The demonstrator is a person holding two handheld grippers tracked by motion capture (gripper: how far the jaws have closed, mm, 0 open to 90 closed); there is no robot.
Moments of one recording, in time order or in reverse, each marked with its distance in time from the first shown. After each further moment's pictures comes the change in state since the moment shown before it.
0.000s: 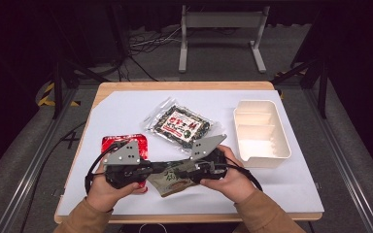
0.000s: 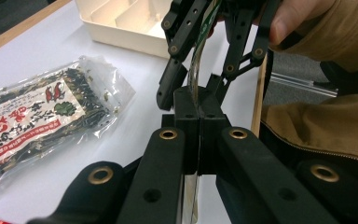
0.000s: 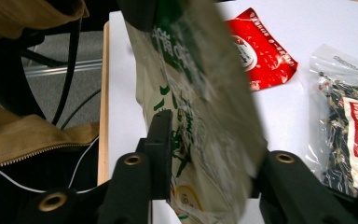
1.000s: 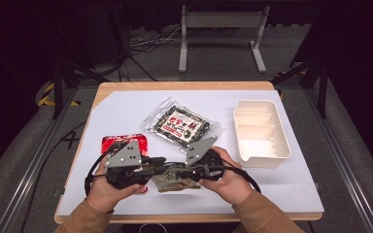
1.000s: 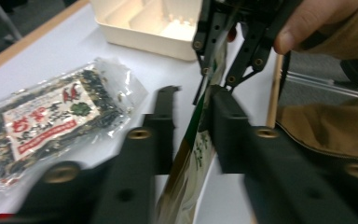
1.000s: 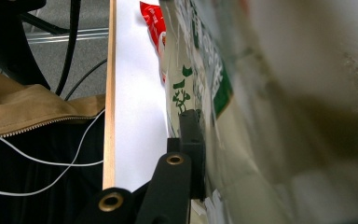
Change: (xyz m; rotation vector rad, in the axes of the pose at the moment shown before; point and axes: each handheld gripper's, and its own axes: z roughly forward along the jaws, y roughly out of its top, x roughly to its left) left arm -0.002 0.002 0.000 0.000 0.073 0.011; right arm 0.003 0.004 0.004 0.118 0.029 -0.030
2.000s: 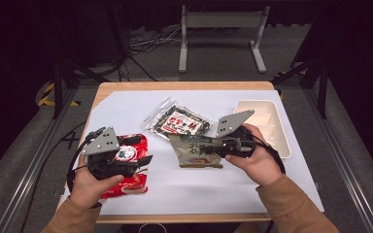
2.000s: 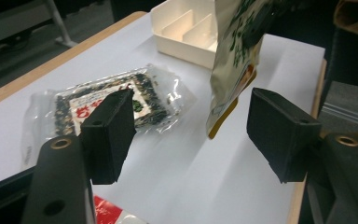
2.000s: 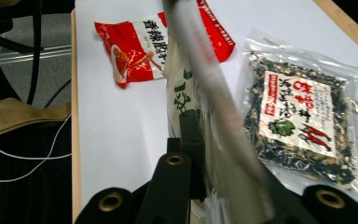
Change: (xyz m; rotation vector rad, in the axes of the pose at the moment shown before) left arm 0.029 -0.011 -0.031 -0.064 0.145 -0.093; right arm -0.039 -0.007 -0.079 -0.045 -0.119 0.063
